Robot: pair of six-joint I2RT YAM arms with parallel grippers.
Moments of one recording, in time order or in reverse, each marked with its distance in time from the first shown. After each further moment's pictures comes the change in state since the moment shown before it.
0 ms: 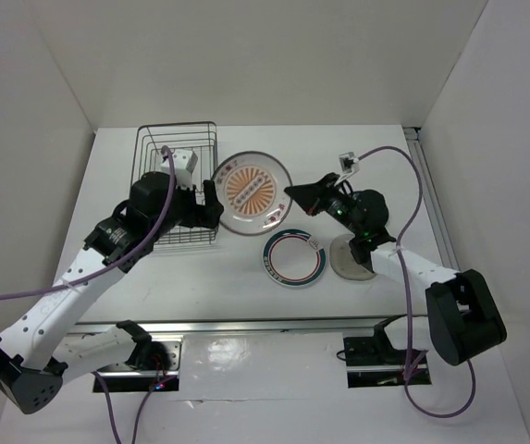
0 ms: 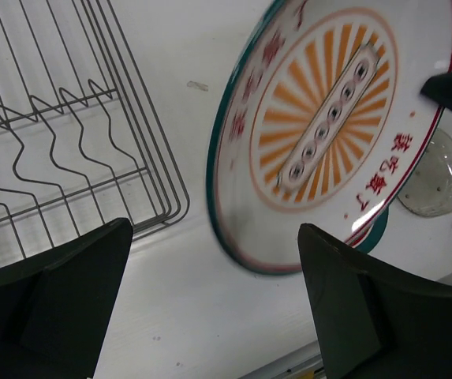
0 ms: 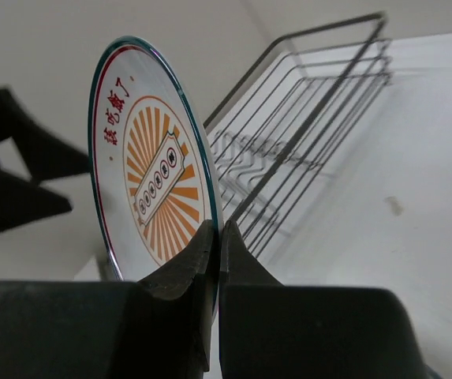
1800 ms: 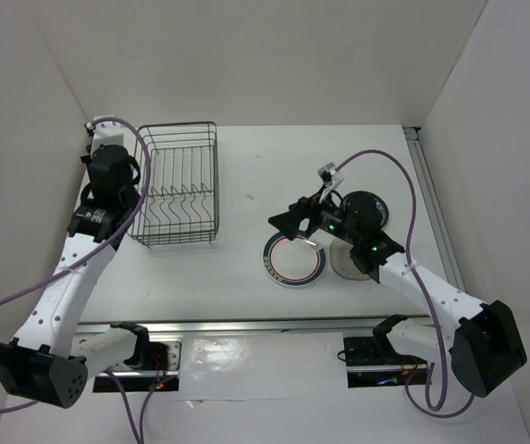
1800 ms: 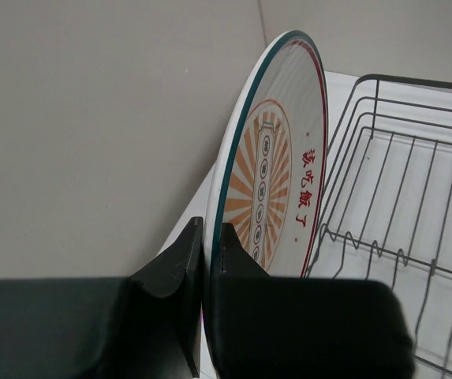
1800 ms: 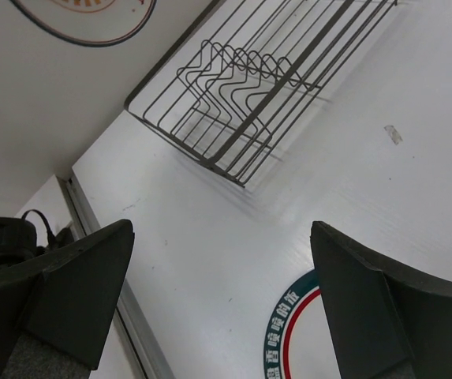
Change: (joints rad) left arm 0.345 0.049 0.039 0.227 -0.679 0.355; right arm 0.158 -0.171 0.060 -0.482 0.014 -0.263
